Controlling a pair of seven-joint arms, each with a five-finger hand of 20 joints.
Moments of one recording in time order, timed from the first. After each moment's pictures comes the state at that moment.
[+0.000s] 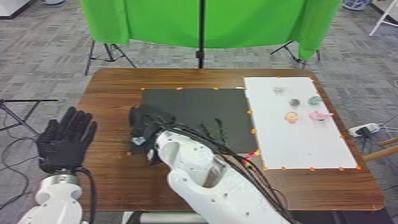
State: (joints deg) left arm 122.8 -61.4 -93.9 -119.8 -0.3 15.3 27.6; right arm -72.4 -87.3 39.7 -93.5 -138.0 -8.5 21.8
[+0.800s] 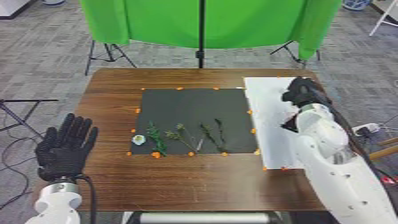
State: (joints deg) left arm 125.7 -64.1 -95.0 -120.6 -1.1 11.9 26.5; right arm -83.8 -60.9 77.0 -100.8 -137.6 -5.8 35.5
